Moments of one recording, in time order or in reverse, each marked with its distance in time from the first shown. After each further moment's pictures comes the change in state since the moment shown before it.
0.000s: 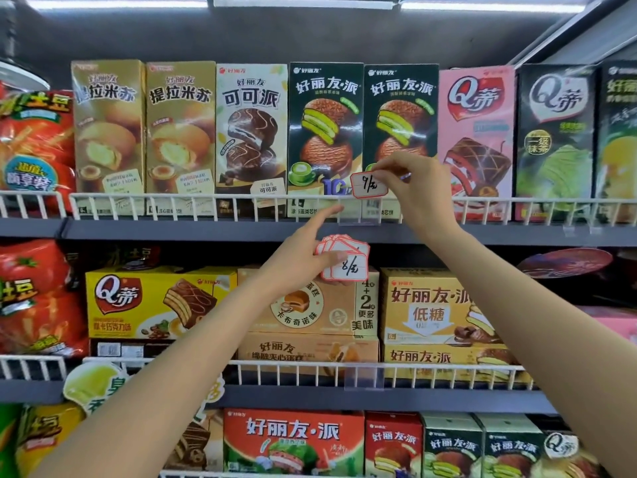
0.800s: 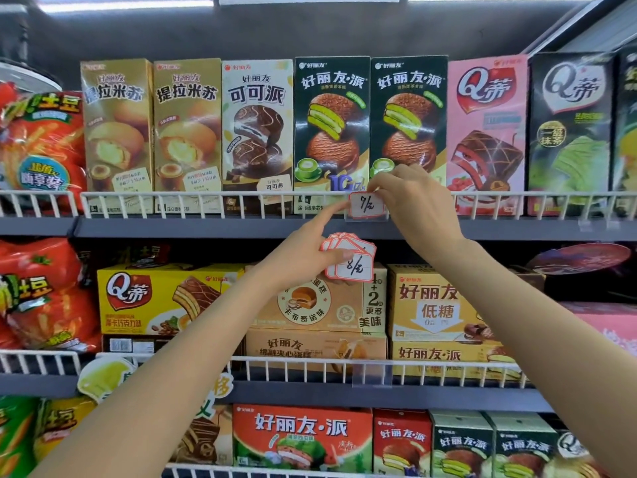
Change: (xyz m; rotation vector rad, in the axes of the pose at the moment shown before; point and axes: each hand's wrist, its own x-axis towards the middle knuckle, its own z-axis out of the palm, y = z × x) left_hand 0.003 -0.002 -0.007 0.091 -0.034 -0.031; right_hand -0.019 0.005 0.012 -0.496 -0.090 -0.292
